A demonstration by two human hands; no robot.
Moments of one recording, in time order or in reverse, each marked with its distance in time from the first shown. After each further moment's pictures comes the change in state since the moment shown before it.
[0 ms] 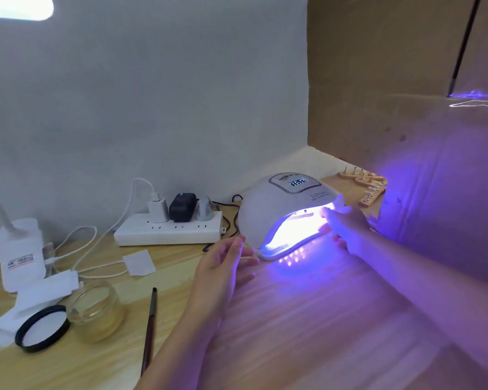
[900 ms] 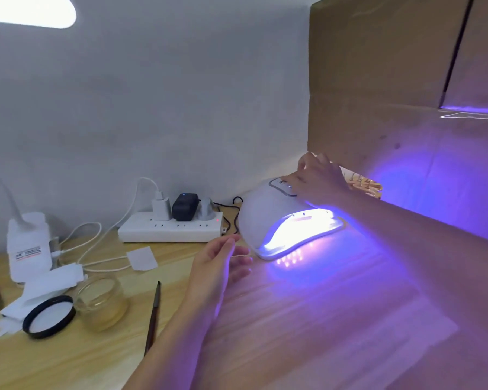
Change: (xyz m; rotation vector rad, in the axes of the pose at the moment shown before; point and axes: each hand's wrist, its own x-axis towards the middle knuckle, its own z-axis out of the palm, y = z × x) left_hand 0.003 0.002 -0.006 -0.124 0.074 -0.054; right_hand -0.013 -0.086 0.000 -0.888 -0.009 -0.740
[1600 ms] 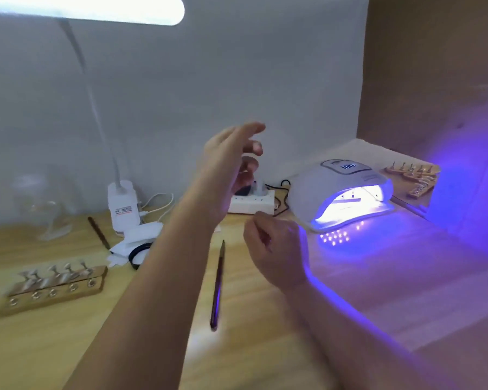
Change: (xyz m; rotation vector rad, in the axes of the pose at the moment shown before) left_hand -0.036 0.127 -0.028 0.127 -0.111 0.300; right_hand -0.142 -0.169 0.056 0.760 0.594 -0.309
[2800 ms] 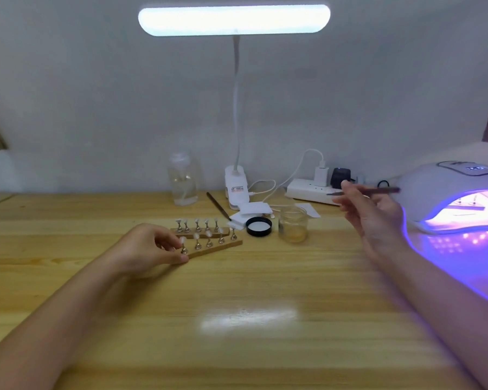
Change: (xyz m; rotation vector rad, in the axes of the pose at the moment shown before) left_hand -0.149 0.000 -0.261 1.120 0.220 -0.252; right_hand 0.011 -0.036 0.016 0.907 -0.050 0.752
